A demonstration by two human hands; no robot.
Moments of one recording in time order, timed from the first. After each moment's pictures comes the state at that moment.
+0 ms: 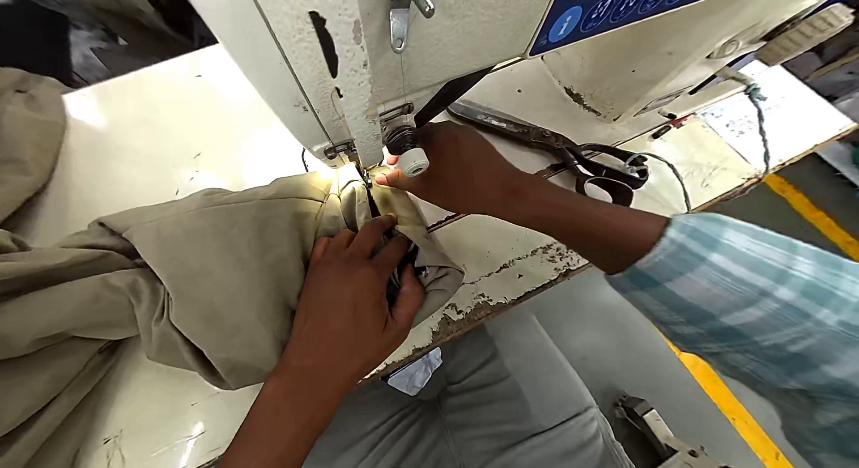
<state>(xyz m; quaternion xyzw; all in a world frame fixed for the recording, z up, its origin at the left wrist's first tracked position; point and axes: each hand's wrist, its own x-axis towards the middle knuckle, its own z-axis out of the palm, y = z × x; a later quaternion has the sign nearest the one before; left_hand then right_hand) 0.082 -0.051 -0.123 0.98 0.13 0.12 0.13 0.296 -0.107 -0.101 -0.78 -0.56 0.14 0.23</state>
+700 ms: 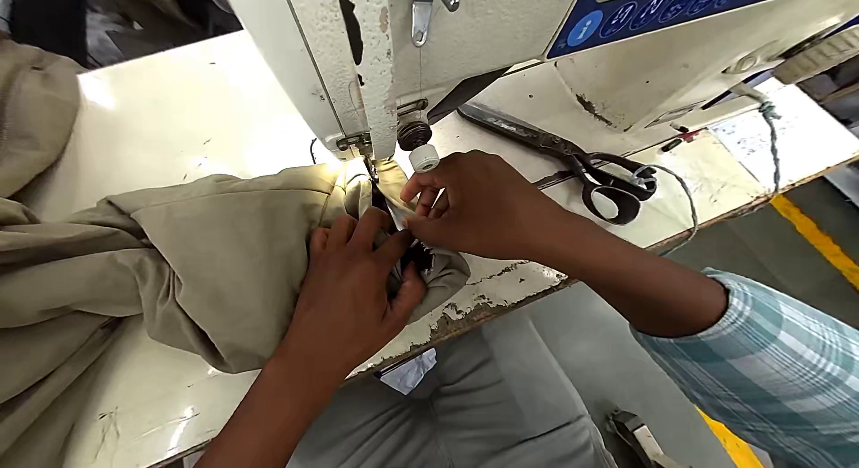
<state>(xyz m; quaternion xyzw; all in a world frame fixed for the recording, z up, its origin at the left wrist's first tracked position) 0.081 -0.049 -0.129 0.97 0.14 0.14 0.12 0.271 -0.139 -0.081 -0.77 -0.54 0.26 0.22</state>
